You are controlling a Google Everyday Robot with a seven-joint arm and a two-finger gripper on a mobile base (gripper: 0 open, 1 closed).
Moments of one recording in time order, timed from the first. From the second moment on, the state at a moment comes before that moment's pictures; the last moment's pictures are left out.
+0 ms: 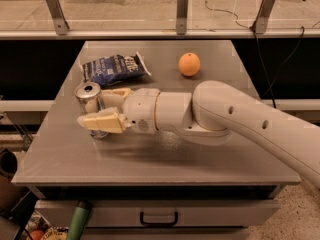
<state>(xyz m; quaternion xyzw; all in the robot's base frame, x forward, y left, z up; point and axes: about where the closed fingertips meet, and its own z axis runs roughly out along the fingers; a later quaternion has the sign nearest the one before) 0.499 0.131 0.895 -0.47 0.59 0.39 0.53</state>
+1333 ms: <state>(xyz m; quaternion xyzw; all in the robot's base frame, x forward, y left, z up) 0.496 0.137 0.898 -0.48 0.58 0.39 0.53</state>
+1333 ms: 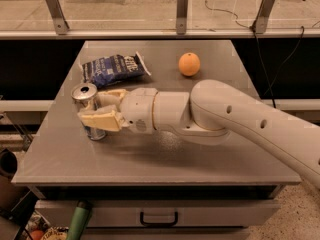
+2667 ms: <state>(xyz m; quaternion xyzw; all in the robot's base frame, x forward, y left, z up) 0.519 0.097 0.907 -0.53 0.64 0.32 0.45</state>
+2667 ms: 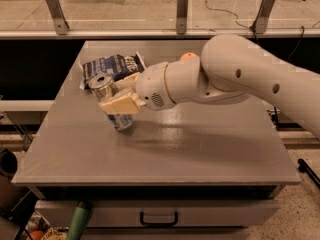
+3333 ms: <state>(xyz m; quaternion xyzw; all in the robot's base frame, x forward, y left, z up) 0.516 0.057 0.923 -0.53 0.68 0.27 0.43</state>
